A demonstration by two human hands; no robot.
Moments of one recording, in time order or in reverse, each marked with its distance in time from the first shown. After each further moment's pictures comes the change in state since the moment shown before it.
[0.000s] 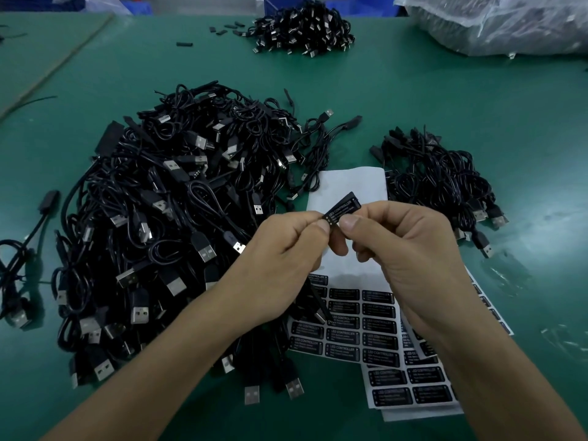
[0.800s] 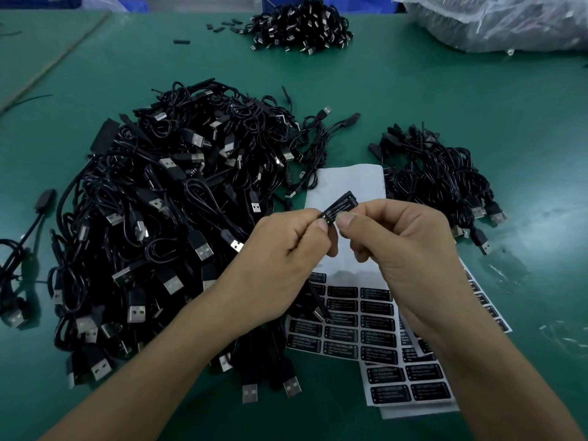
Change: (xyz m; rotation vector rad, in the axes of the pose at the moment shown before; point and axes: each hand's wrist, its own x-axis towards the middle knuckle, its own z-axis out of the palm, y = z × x) left_hand 0.000 -0.006 0.000 0.178 0.035 0.076; right_hand -0.001 -0.002 0.003 0.005 0.050 0.037
